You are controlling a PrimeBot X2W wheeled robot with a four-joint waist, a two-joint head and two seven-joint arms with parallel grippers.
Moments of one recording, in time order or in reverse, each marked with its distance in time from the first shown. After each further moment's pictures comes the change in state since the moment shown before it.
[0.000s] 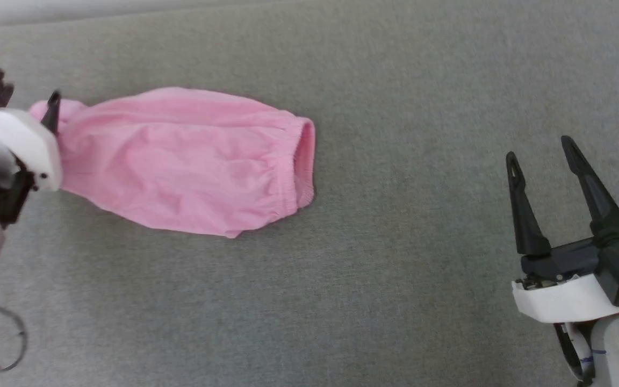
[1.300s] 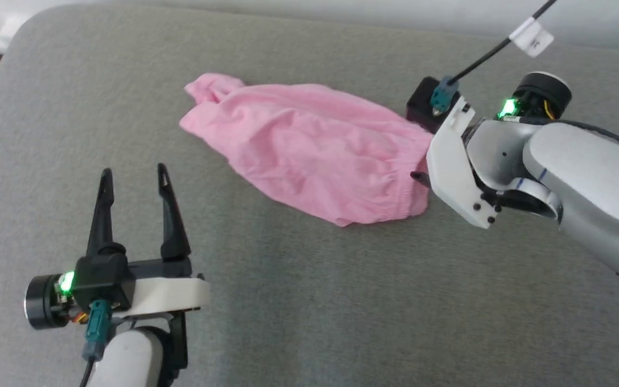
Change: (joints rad) left arm 0.931 -0.470 0.875 -1.077 0.834 0.370 -0.169; right arm -1.048 -0.424 1.220 0.486 0.932 0.001 0.906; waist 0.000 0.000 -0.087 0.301
